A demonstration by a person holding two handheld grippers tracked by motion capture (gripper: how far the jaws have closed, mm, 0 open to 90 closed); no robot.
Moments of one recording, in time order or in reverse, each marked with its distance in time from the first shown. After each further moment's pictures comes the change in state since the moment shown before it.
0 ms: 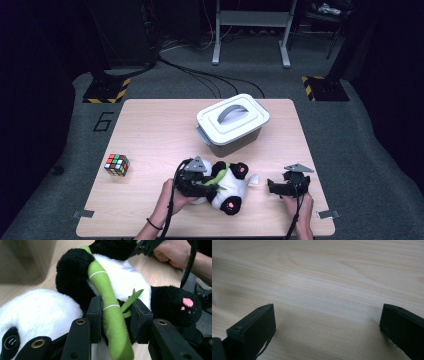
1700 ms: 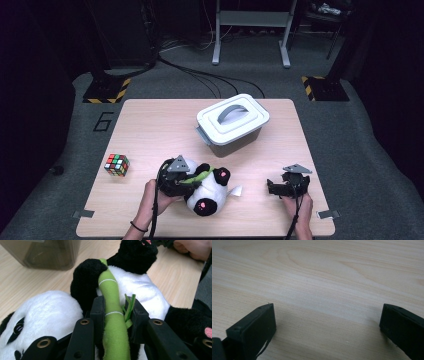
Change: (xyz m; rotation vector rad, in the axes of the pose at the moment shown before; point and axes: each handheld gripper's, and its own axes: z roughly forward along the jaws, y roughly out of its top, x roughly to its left) left arm 0.010 -0.017 -0.033 0.019 0.119 -0.004; right arm 0.001 -0.002 0.001 -0.008 -0.019 -0.035
